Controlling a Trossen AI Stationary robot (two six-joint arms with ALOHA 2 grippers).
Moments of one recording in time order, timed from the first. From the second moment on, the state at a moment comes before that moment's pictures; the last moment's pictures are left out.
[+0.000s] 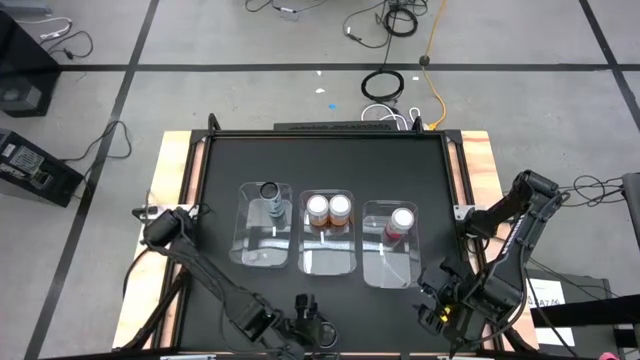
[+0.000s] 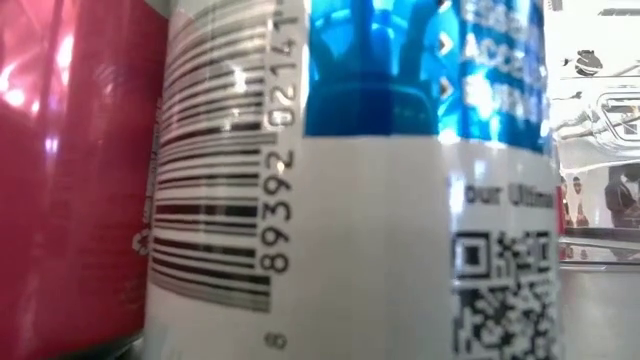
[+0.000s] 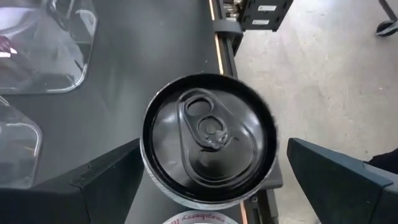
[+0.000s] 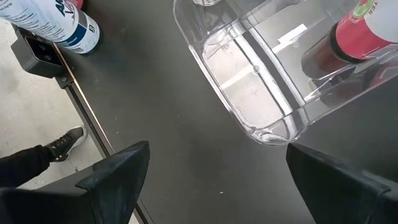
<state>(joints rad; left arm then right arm) -0.71 2.04 1.65 -0.41 -0.36 -0.49 0.98 1.53 1.40 -1.27 0.37 1.59</state>
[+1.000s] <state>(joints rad) -0.67 2.05 1.65 -0.37 -0.35 -0.49 0.98 1.53 1.40 -1.27 0.37 1.54</state>
